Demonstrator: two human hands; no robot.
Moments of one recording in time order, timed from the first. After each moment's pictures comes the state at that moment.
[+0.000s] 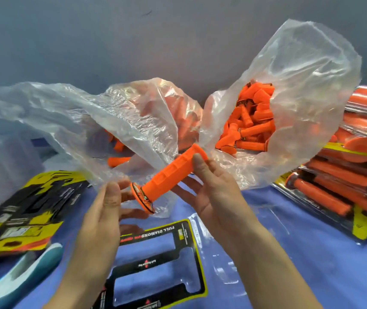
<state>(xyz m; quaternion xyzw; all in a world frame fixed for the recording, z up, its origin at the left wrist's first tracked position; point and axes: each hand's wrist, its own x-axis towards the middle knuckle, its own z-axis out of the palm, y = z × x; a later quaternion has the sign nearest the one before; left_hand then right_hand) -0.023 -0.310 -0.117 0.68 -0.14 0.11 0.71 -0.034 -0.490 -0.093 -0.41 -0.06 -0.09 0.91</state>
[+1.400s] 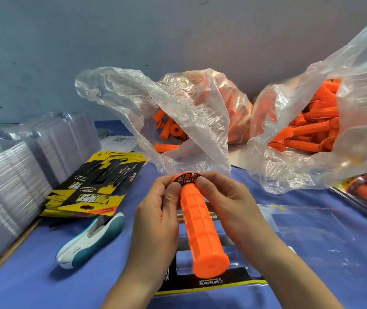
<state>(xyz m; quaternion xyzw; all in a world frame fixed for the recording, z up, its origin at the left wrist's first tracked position) -0.047 -0.281 -0.123 0.73 -0.16 0.21 0.64 -0.046 -0.413 -0.112 -0.67 -0.09 -0.11 0.73</state>
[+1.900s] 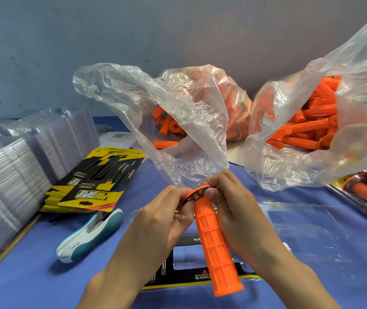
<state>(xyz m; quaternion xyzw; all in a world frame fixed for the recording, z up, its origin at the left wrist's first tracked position) -0.045 -0.263 -0.126 0.84 -0.33 0.24 0.36 -0.059 -0.428 -0.116 -0.84 -0.14 -0.23 0.47</state>
